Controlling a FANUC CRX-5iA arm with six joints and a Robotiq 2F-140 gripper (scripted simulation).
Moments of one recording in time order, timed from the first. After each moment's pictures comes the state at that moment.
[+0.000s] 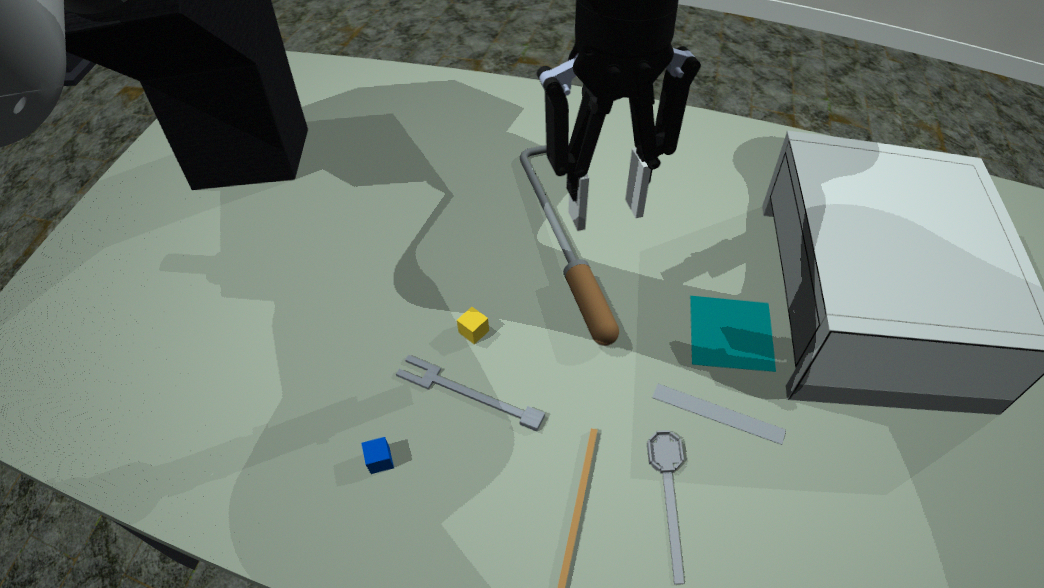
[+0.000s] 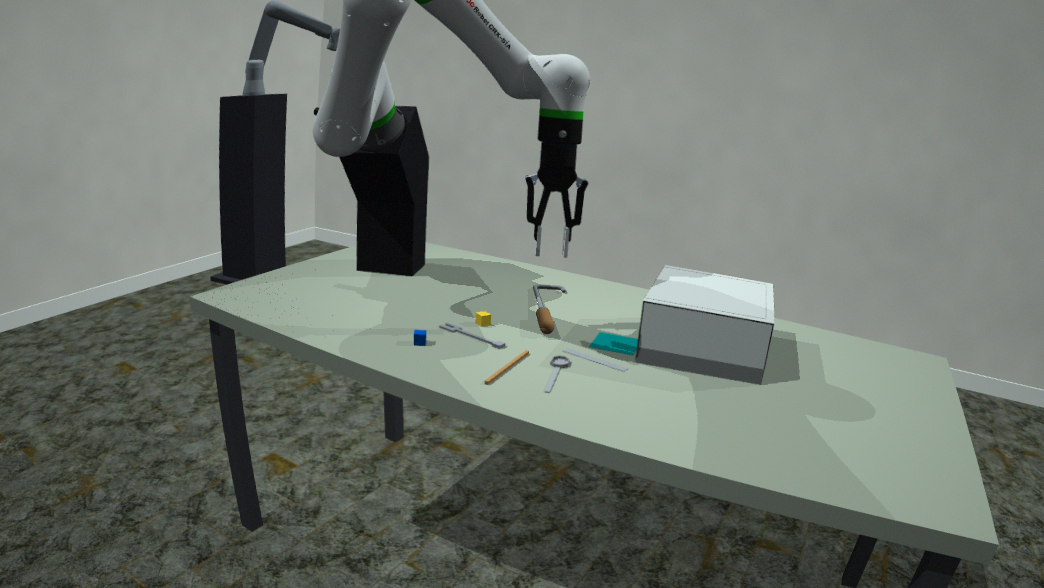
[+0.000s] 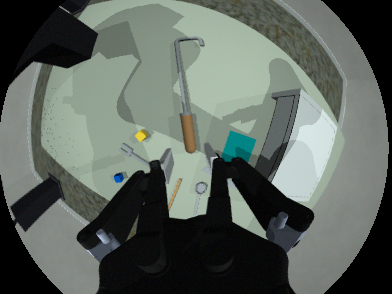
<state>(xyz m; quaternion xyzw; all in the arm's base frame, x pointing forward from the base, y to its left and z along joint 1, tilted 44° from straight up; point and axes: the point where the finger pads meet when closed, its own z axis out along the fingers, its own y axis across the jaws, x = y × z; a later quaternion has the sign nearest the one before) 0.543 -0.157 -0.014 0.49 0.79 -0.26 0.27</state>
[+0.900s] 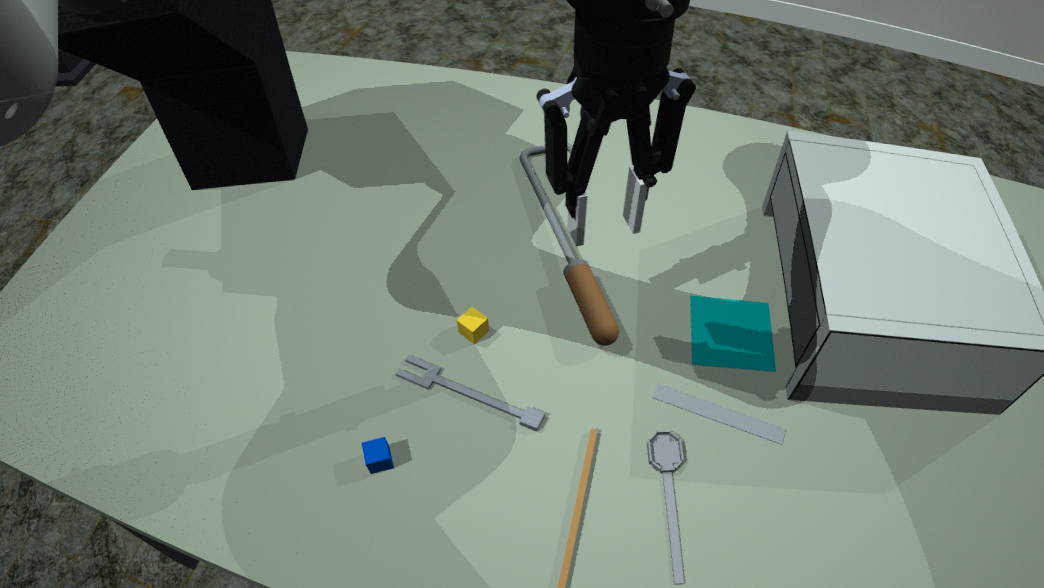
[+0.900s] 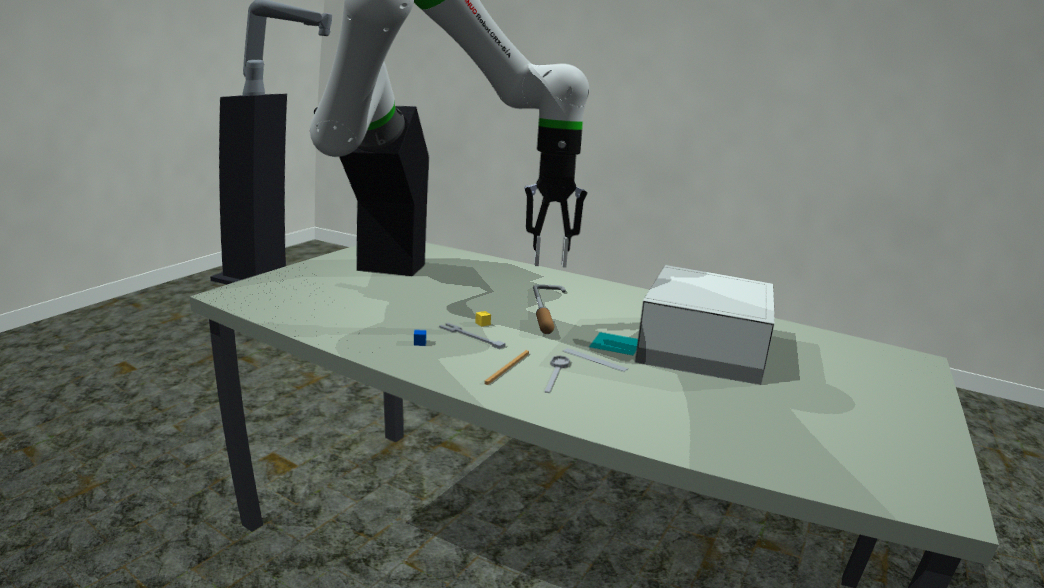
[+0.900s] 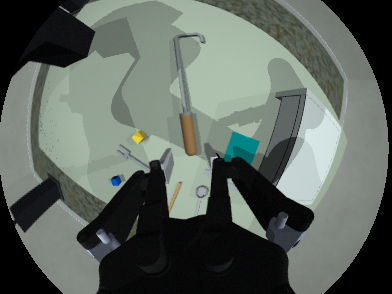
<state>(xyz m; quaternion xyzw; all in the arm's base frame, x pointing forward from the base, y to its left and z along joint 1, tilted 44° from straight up) 0.547 -0.172 -0.030 0.49 0.79 -0.26 0.27</state>
